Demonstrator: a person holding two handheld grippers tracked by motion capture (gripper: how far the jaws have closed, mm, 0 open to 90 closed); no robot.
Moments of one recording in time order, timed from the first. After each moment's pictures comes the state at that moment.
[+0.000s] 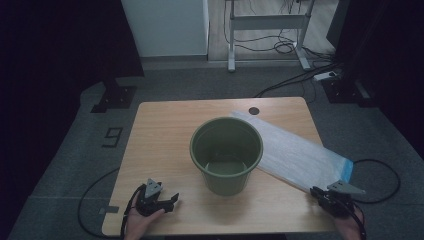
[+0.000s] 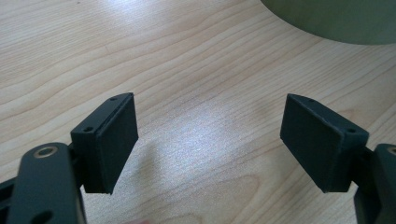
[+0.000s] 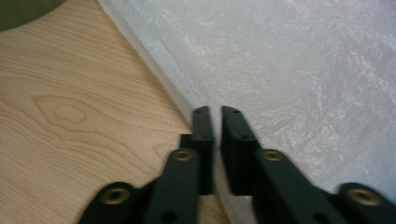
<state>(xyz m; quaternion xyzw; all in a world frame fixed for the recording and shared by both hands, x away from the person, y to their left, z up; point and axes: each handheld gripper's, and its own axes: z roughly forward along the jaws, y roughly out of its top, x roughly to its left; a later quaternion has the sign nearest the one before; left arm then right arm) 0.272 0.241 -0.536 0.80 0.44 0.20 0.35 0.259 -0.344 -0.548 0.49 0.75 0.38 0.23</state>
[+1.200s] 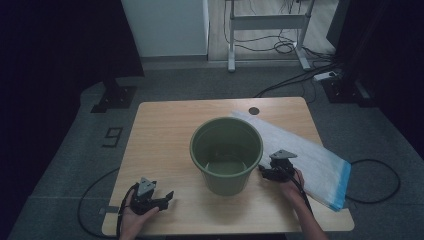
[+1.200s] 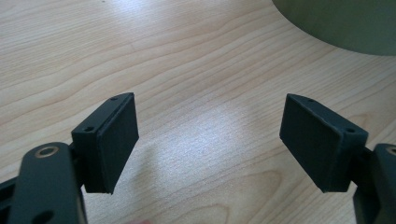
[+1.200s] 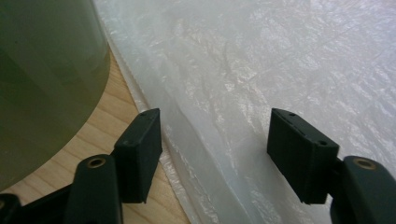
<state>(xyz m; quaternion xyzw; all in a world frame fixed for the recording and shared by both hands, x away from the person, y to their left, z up) 0.274 0.260 -0.533 0.79 0.46 0.19 0.36 0.376 -0.206 -0.554 0.46 0.78 0.36 0.23</state>
